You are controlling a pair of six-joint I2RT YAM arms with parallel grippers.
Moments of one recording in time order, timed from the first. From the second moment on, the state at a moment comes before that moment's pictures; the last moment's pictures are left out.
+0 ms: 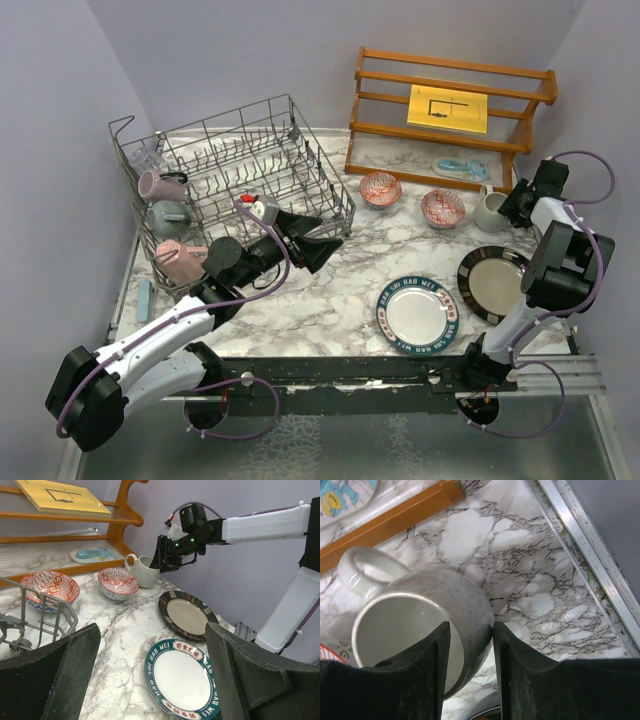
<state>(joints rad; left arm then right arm) -0.69 0.94 0.51 0.64 0.29 -0.49 -0.41 1.77 1.18 -0.25 -0.03 0.24</state>
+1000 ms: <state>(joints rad) -0.69 0.99 0.51 0.68 0.28 -0.56 -0.44 1.56 1.00 -0.10 -0.18 0.10</state>
